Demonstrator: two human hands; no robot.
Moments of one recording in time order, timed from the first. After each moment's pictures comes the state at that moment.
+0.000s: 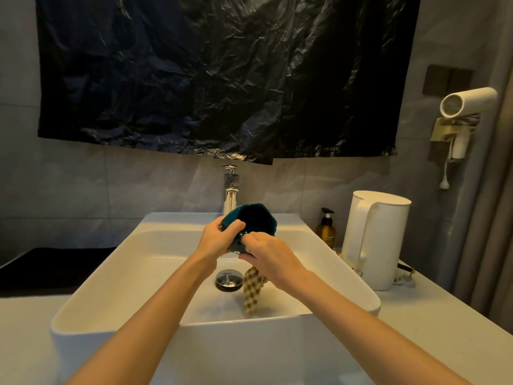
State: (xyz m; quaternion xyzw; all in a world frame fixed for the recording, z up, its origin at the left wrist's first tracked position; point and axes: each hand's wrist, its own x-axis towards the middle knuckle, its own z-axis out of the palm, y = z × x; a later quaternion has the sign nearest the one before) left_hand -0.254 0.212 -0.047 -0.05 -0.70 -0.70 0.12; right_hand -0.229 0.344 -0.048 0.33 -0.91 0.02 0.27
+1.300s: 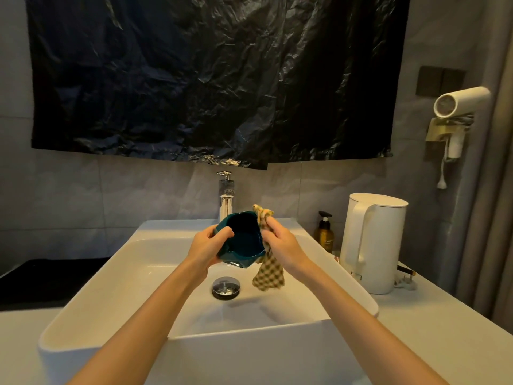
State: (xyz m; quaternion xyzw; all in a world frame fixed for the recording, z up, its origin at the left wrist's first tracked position) left_hand -0.256 0.207 -0.045 -0.01 -0.70 -0.71 0.10; right_hand -0.245 0.367 -0.039 0.20 -0.81 0.54 0.12
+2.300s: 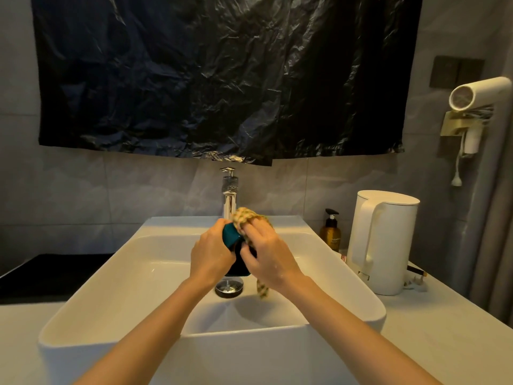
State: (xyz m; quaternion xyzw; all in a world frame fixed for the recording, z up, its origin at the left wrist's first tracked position) left_hand -0.244 0.217 -0.057 -0.04 -0.87 -0.34 0.35; right_hand -0.251 0.347 -0.060 0.35 -0.81 0.24 0.39
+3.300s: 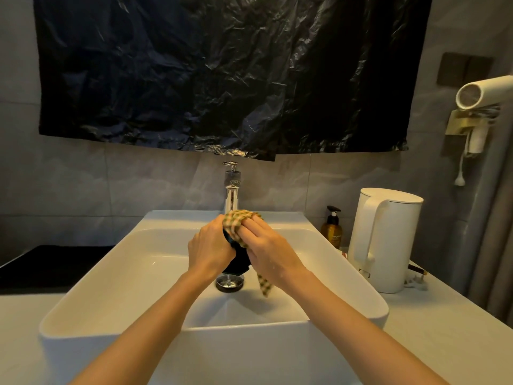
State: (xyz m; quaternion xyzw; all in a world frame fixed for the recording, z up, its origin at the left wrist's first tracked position) left_hand -0.236 0.215 -0.051 0.00 -0.90 -0.28 0.34; right_hand -0.254 0.345 -0.059 0.42 -0.80 0.12 0.42
